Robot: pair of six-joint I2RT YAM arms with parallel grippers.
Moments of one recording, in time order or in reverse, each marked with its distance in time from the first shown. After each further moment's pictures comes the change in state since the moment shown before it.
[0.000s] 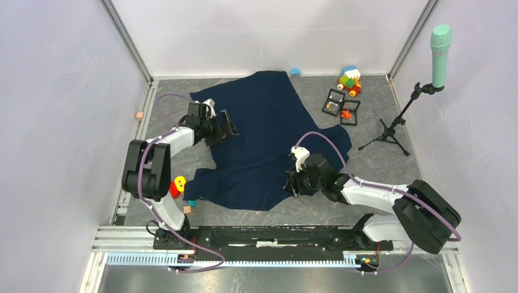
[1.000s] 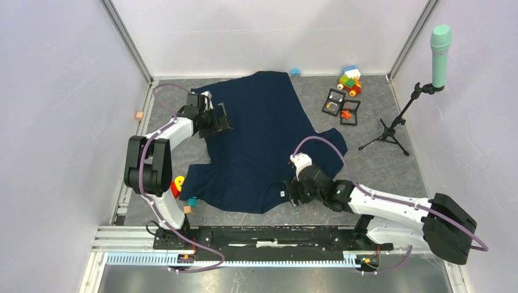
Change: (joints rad) left arm 0.033 0.106 0.160 -0.116 -0.093 0.076; right arm 0.241 -0.177 0.020 -0.286 0.341 0.128
